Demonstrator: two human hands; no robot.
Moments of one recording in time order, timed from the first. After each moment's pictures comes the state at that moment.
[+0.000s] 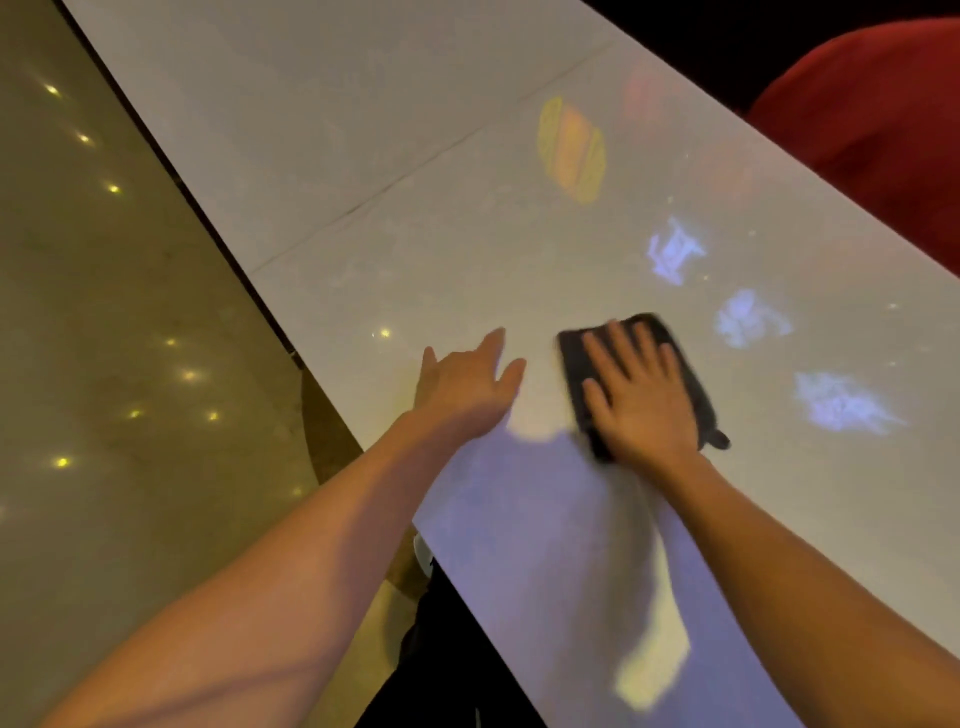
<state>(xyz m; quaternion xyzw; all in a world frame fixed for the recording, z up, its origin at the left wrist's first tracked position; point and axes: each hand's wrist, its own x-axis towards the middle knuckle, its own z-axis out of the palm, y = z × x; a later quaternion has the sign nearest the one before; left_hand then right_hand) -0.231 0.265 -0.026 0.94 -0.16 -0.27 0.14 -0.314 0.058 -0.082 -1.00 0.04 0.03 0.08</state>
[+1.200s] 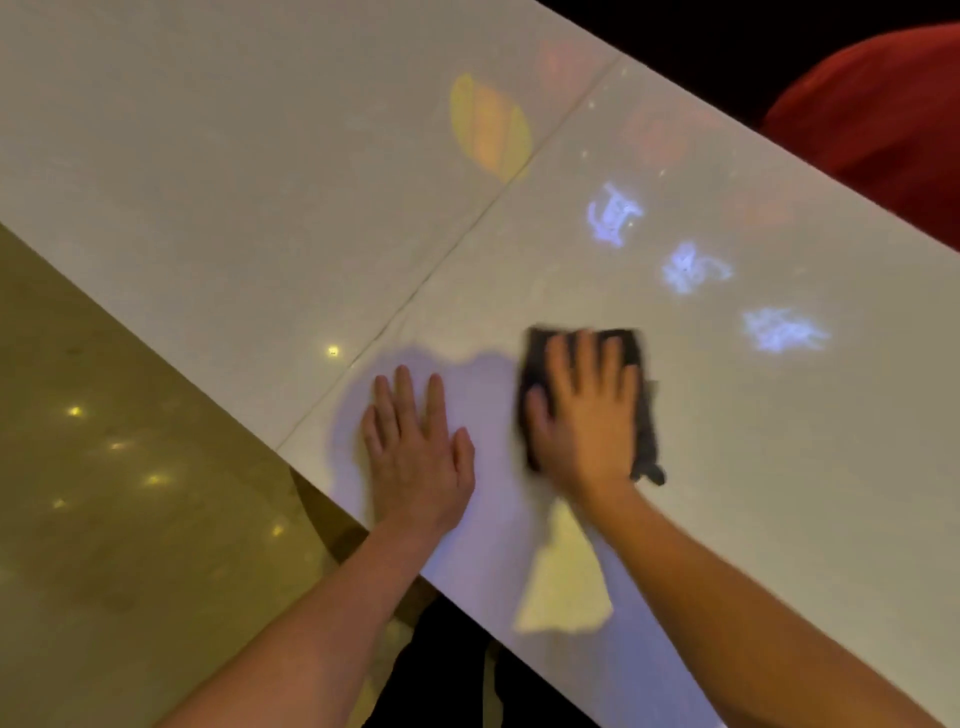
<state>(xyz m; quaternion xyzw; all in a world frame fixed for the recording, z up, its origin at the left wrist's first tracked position) -0.085 0.386 -0.083 0.97 -0.21 -0.12 0.07 -0.141 0.205 -0.090 -0.96 0.27 0.01 0.10</state>
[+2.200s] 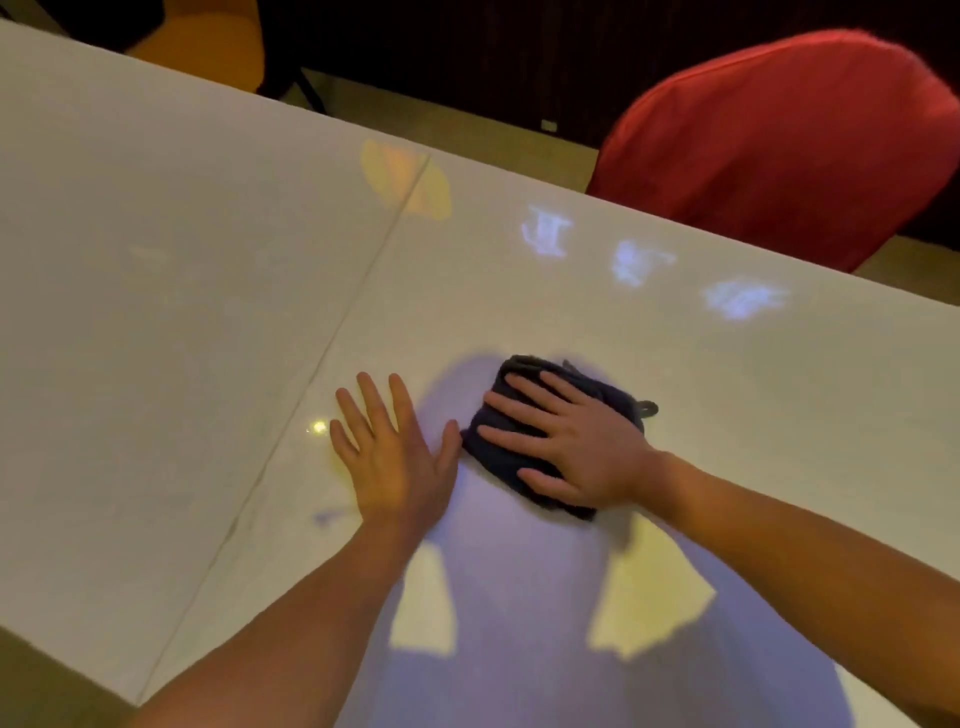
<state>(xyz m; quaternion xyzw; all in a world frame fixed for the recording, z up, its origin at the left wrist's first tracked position) -0.008 0.188 -0.084 0.96 -0.24 -0.11 0.02 -0.137 -0.014 -0.092 -0.99 -0.13 0.02 0.09</state>
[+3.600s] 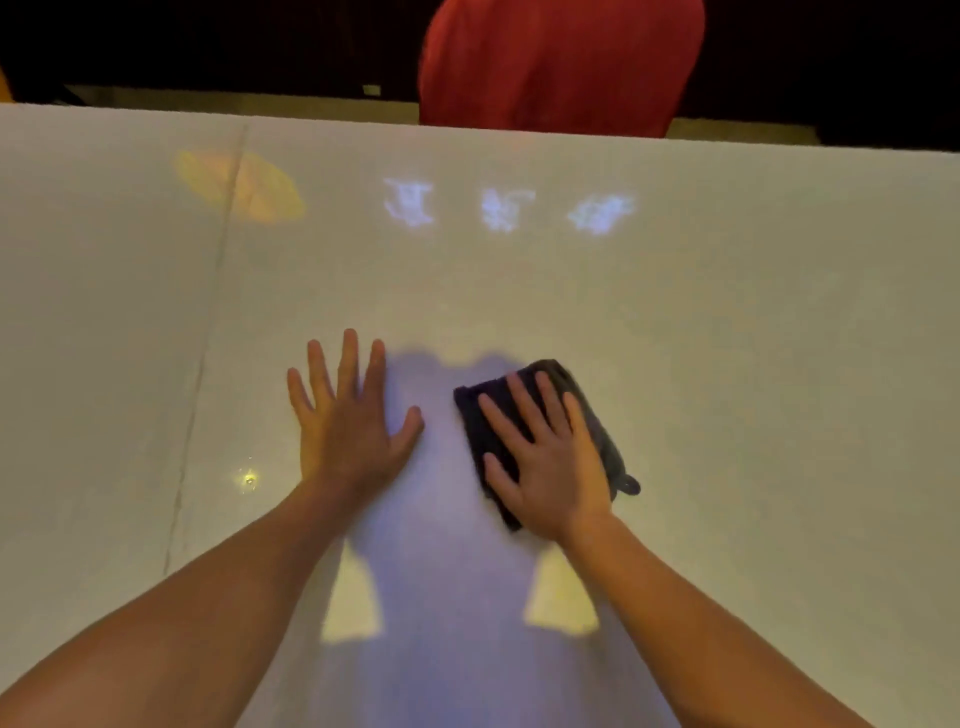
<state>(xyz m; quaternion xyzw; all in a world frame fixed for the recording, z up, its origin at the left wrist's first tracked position) 0.000 0.197 -0.093 0.84 -0.54 -0.11 -0.02 -0.237 0.133 -0.088 -0.91 0.41 0.00 0.10</state>
